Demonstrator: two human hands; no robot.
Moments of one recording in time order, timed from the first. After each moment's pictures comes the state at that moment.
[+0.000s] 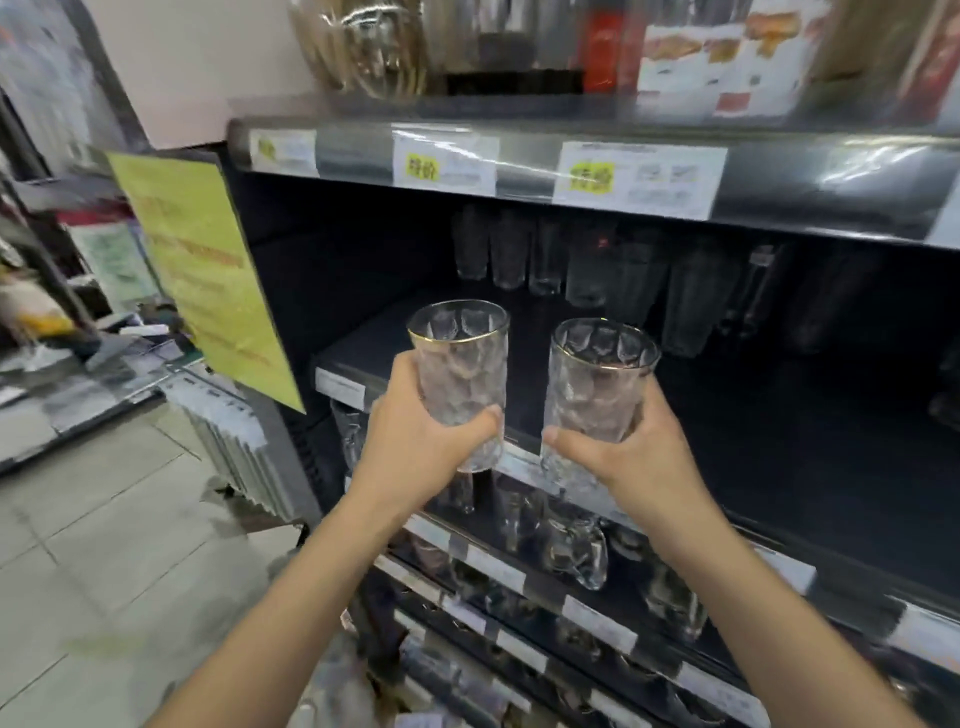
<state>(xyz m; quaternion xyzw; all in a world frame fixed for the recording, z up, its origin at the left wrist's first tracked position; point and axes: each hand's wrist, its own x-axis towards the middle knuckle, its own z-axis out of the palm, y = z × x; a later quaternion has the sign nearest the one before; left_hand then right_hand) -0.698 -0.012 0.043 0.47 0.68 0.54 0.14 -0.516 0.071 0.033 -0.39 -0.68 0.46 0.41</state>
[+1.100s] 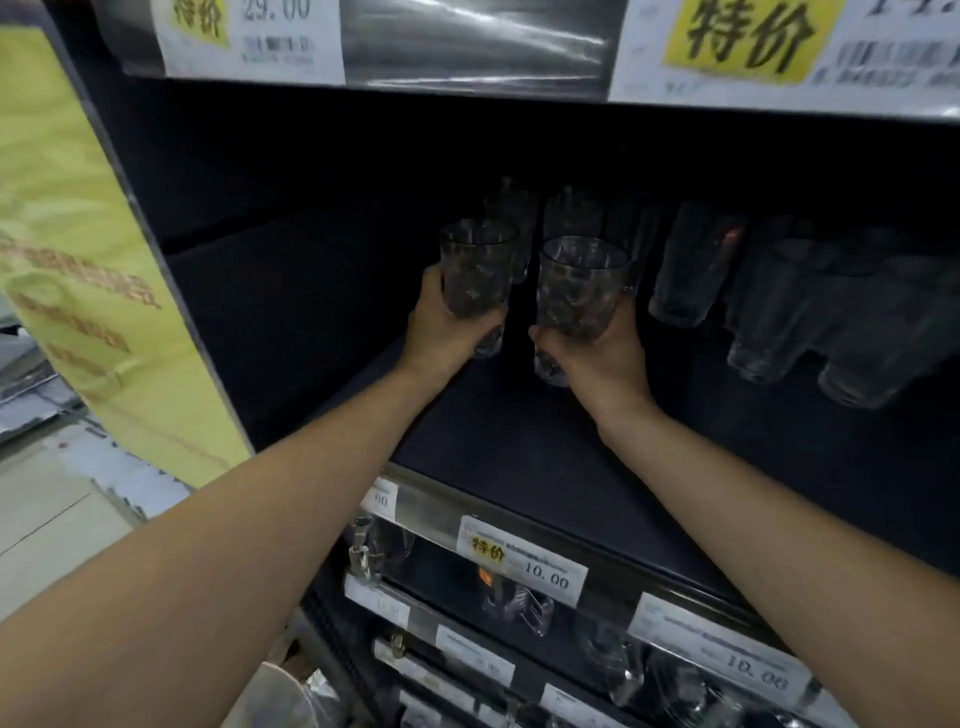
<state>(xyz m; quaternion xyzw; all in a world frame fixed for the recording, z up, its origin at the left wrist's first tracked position) -0.917 0.253 -0.009 0.47 0.61 0.60 0.22 -0.750 0.277 -0.013 -0.44 -0.64 0.40 0.49</state>
